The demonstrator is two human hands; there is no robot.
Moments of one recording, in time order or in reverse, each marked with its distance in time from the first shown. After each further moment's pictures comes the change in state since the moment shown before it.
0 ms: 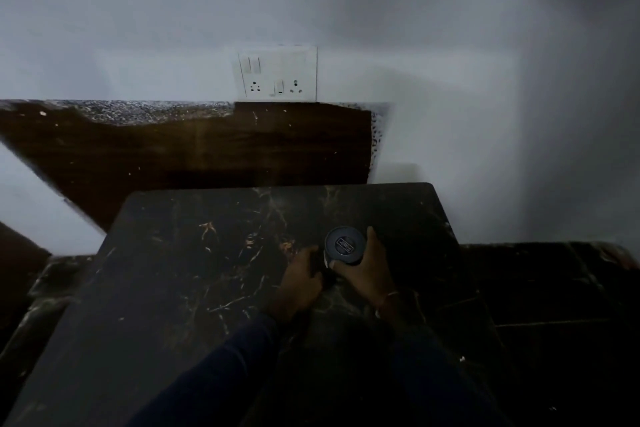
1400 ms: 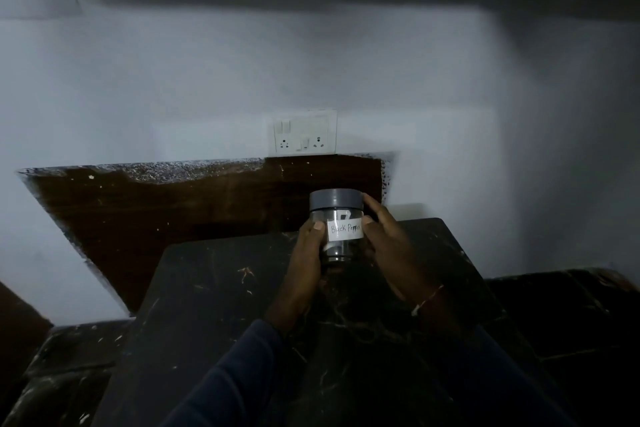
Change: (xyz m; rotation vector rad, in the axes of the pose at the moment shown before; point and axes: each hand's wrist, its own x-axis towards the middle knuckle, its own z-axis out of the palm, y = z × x) left_hand -0.051 0.053 -0.131 -0.702 -0.025 0.303; right_hand -0.104 -0.165 0.000 0.537 -0.046 -0.351
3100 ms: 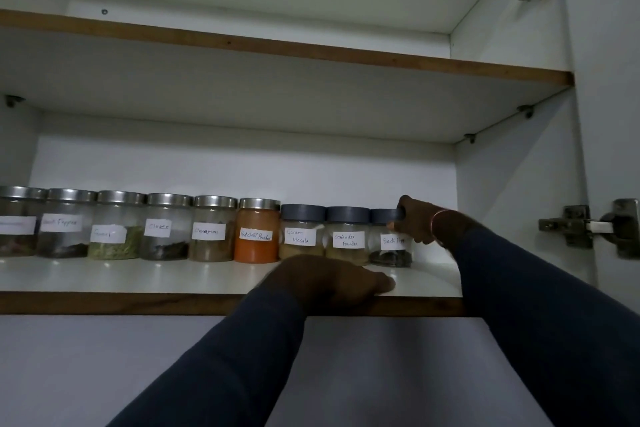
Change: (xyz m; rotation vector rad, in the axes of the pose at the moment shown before) left_hand 0.304 0.386 0.174 1.332 -0.274 0.092; right_hand 0.394 -0.439 -0.167 -1.200 0.275 -0.393
